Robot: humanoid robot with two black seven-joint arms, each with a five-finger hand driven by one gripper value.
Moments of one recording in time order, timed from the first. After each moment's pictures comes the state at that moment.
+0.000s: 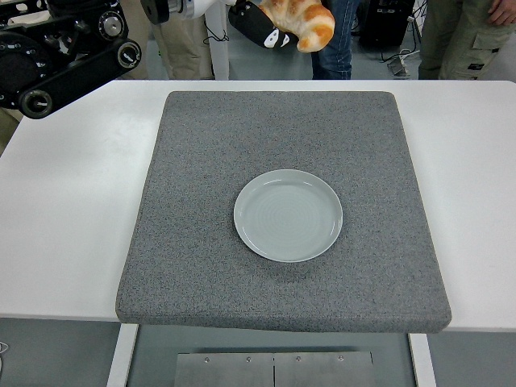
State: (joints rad) left arm -1.58 0.38 -0.15 -1.11 1.33 -0.03 -0.21; right arm -0.13 0.00 0.01 0.13 -0.10 0.02 0.41
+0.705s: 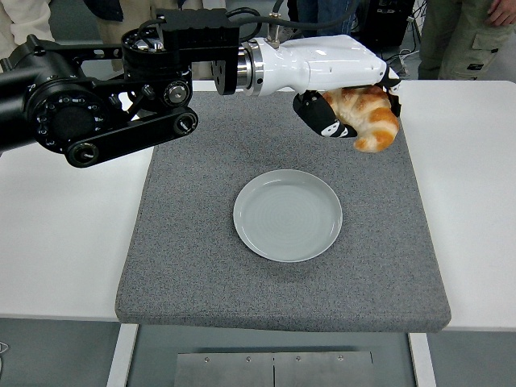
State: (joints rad) left arm -1.58 0.29 -0.01 -1.27 1.37 -0.02 -0.24; right arm -0.13 0.00 0.01 0.13 -0.10 0.02 0.41
